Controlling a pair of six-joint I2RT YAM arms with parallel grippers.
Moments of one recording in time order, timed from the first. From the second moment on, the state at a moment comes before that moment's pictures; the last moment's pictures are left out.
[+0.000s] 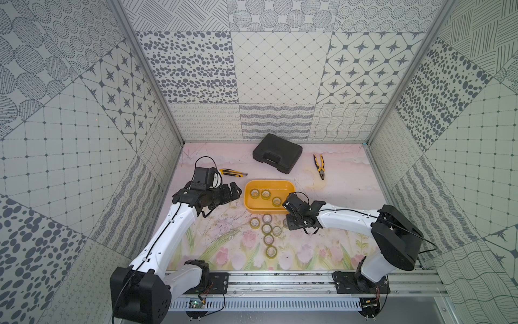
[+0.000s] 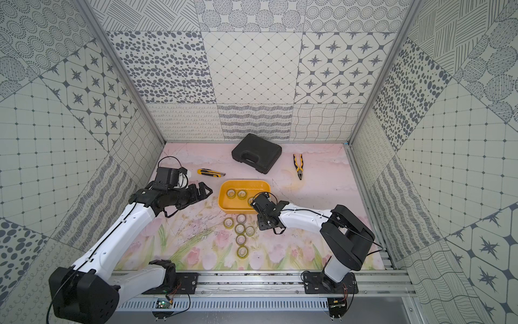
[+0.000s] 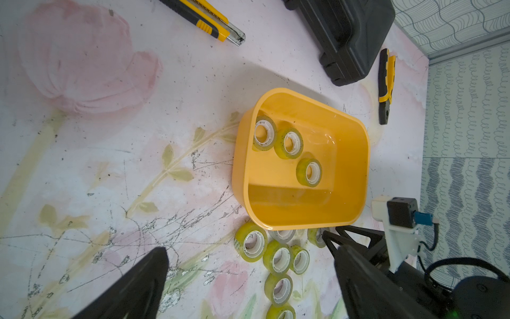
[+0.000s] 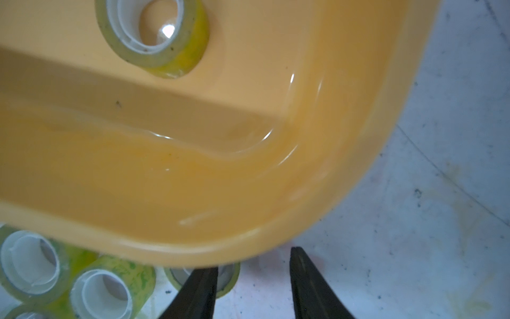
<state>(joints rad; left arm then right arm) -0.13 1.15 0.97 -0.74 0.30 -0.50 0.89 1.62 0.90 -0.50 0.19 0.61</state>
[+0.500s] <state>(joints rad) -0.13 1.15 0.97 -0.74 0.30 -0.50 0.89 1.67 0.91 -0.48 0.18 0.61</state>
